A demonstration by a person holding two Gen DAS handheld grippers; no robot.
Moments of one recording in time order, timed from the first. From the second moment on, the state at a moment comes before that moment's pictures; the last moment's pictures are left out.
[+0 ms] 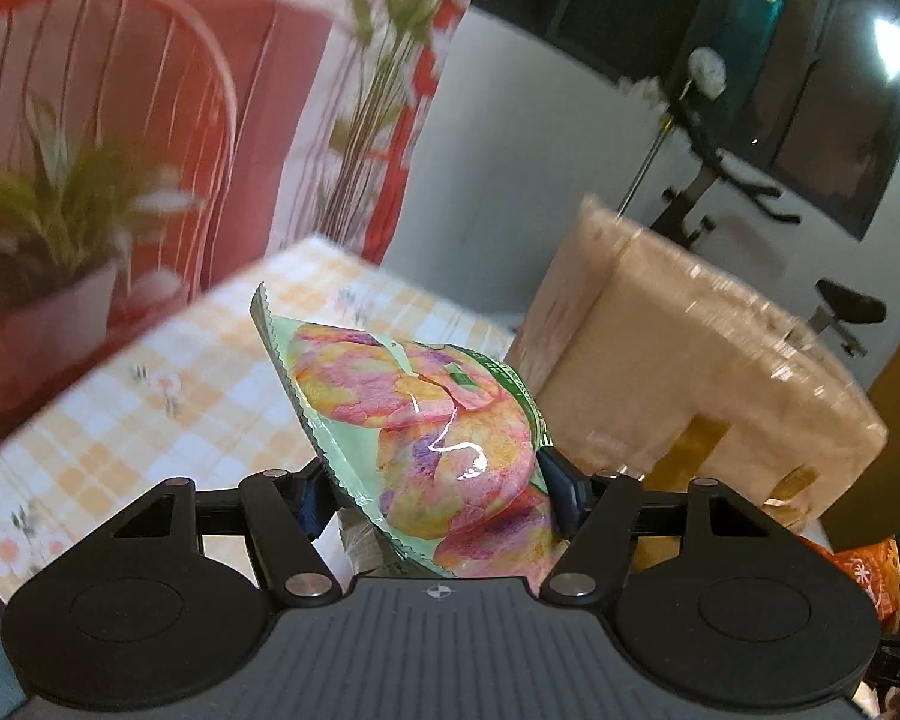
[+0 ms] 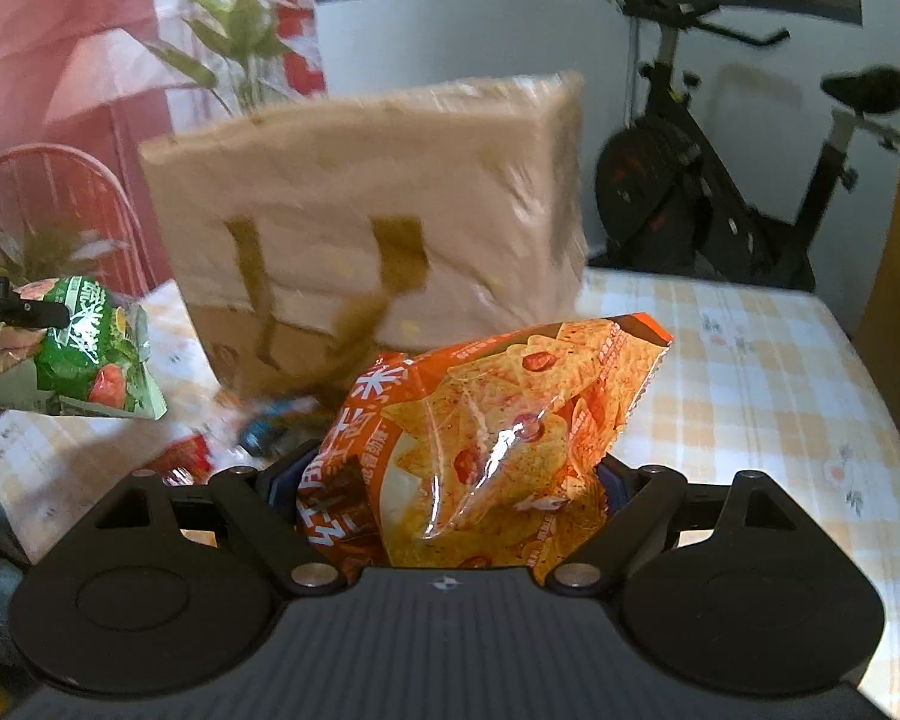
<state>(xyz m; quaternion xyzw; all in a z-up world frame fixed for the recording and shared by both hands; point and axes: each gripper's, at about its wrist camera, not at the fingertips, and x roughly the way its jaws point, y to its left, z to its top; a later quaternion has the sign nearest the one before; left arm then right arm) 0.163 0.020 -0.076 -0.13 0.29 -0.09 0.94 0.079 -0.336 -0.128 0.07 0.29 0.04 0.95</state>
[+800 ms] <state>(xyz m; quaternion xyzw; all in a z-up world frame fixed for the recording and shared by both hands) 0.198 -0.066 0.072 -0.02 0.14 -0.22 0.96 0.119 -0.330 0.004 0.04 0.14 0.09 0.99</state>
